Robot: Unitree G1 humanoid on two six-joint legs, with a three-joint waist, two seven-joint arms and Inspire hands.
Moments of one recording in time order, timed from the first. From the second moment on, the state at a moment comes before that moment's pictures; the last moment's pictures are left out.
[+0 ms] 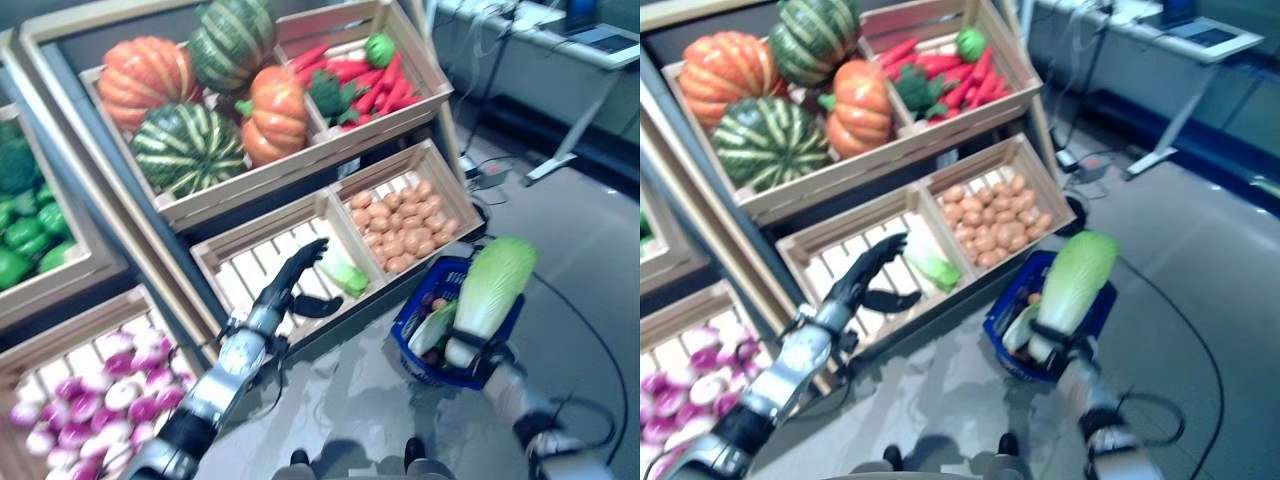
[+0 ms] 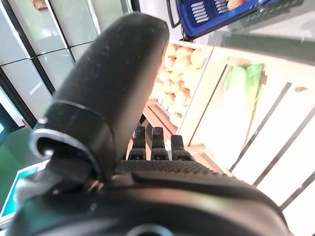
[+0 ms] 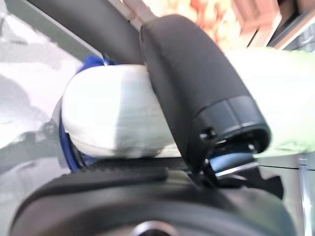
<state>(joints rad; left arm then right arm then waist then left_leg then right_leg) -0.33 0.50 -0.40 0.20 -0.20 -0.14 0.09 -0.50 -0.50 0.07 1.06 0.90 0.09 -0.21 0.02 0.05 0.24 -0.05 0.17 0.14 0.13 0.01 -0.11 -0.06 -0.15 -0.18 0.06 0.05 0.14</state>
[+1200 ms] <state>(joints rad) -0.47 0.61 -0.43 0.14 -0.30 -0.23 0.15 -0.71 -0.66 -0.02 1.18 0.96 0.12 -0.03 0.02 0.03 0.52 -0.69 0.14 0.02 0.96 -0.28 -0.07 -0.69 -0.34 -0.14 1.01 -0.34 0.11</state>
